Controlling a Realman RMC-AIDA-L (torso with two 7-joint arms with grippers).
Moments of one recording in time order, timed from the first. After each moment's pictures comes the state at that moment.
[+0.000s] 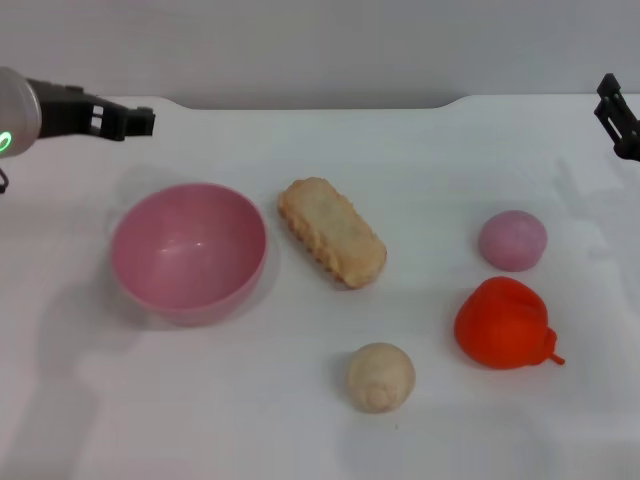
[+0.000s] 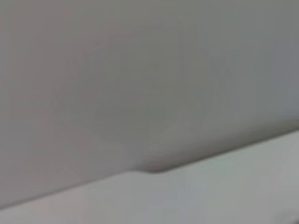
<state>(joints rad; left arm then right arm) -0.30 -2.06 1.53 1.72 -0.32 -1.06 0.15 0.29 2.08 -1.74 -0.50 0.22 -0.92 0.24</state>
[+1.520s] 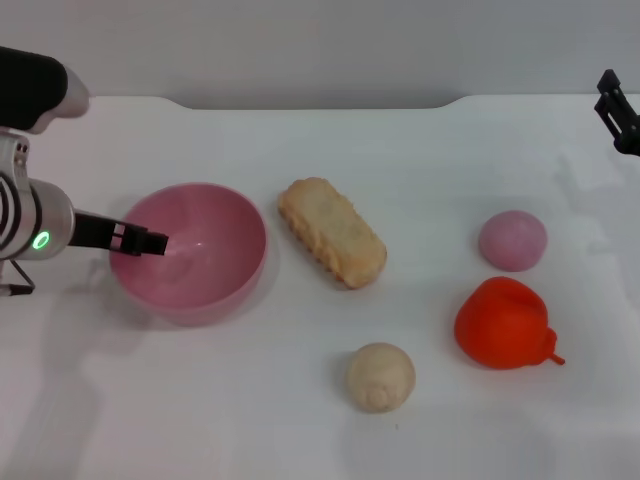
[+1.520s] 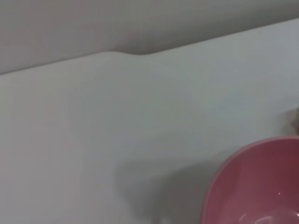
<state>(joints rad) -0.31 -2.06 1.60 1.50 -0.32 -1.10 0.10 0.31 2.07 -1.73 -0.49 0.22 -0.91 0.24</state>
